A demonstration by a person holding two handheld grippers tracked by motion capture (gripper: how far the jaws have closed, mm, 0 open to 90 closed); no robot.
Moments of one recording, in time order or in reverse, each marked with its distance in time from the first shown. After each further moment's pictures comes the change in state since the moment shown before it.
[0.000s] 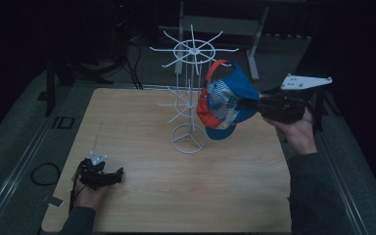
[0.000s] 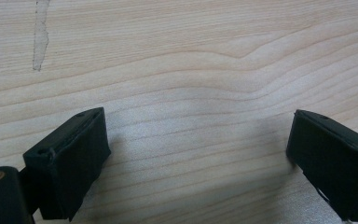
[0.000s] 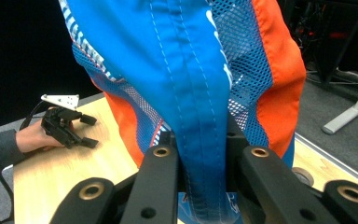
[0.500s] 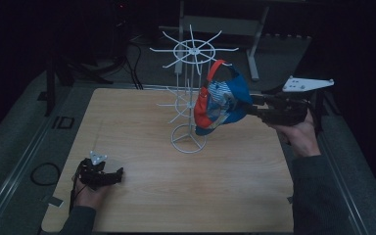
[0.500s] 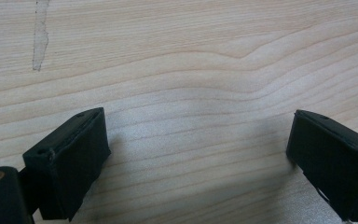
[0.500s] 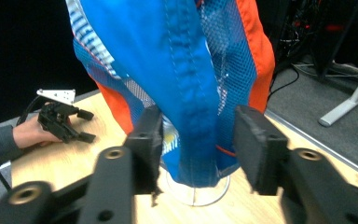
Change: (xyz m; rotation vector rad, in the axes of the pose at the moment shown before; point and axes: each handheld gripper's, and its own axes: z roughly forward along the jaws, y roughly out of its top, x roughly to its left) left arm 0.000 0.001 0.000 0.003 -0.001 0.002; right arm -0.001 -0.006 -0.005 0.025 -0.020 0.011
